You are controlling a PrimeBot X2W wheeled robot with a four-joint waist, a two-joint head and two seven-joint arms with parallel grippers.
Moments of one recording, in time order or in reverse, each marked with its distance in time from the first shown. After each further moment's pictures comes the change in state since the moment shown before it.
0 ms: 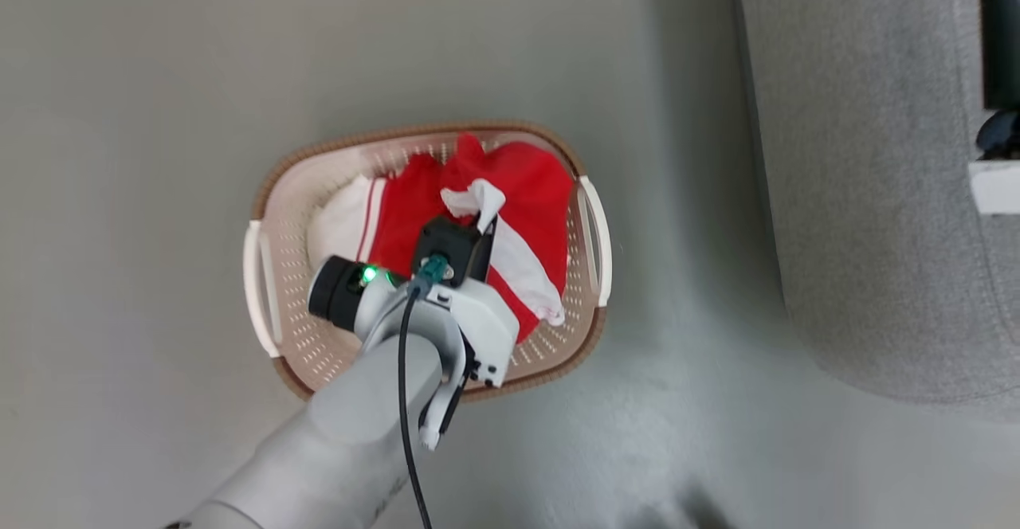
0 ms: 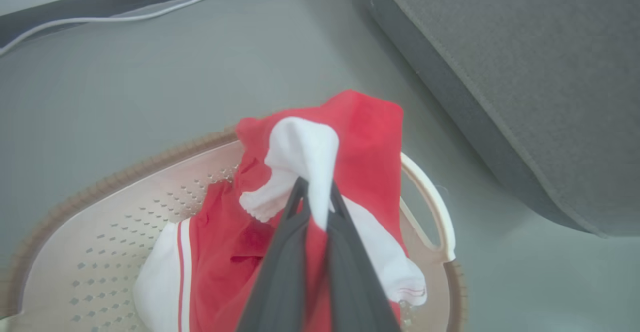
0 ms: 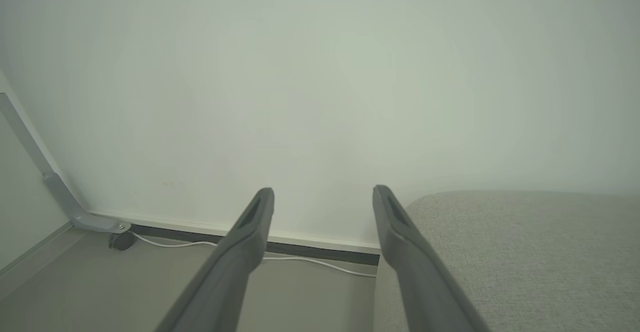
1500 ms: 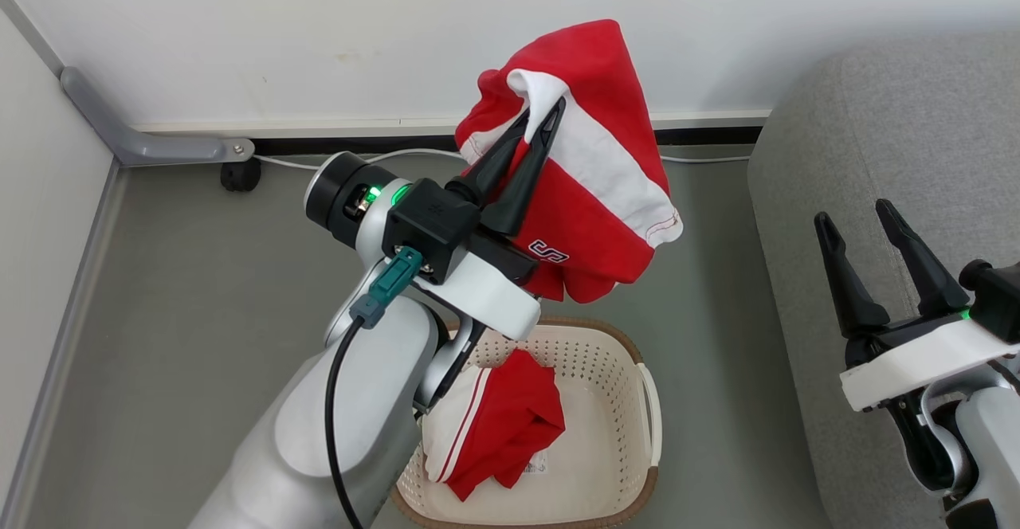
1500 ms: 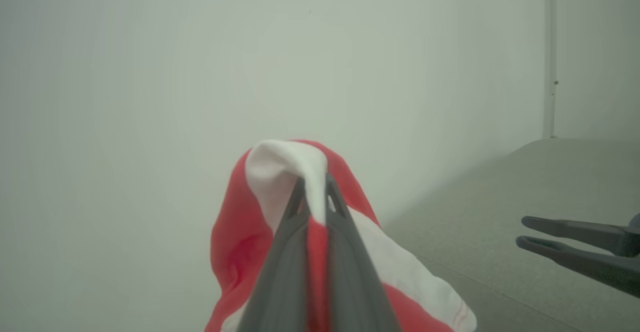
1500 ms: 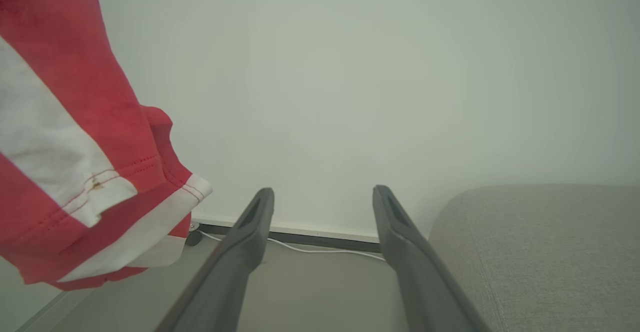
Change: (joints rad) left arm 0.189 -0.004 0.532 -0.550 0.567 -0.250 -0.006; right arm 0.325 0.145 0.053 0.216 -0.102 0.000 0.000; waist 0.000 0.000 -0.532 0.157
